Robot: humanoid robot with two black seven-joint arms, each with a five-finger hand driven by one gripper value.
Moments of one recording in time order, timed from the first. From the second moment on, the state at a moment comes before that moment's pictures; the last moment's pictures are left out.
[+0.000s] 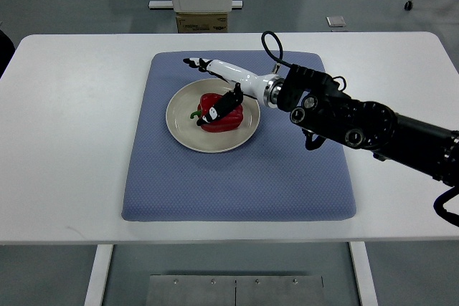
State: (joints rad) left arm -0.04 0.00 -0.22 -0.22 0.01 0.07 -0.06; right arm 1.20 -0.04 0.09 0.80 -0.82 0.02 0.13
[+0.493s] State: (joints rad) left arm -0.04 0.00 -0.22 -0.22 0.01 0.07 -0.06; right arm 1.03 -0.18 0.44 0.81 -0.74 0.01 0.04
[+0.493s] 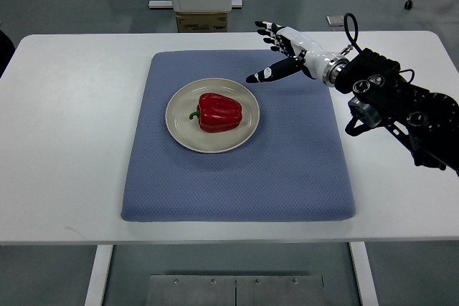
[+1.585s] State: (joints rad) left arm -0.04 0.00 -0.22 -0.22 0.01 0.07 -0.06; right arm 0.73 -0.04 1.05 0.79 -0.65 -0.20 0.01
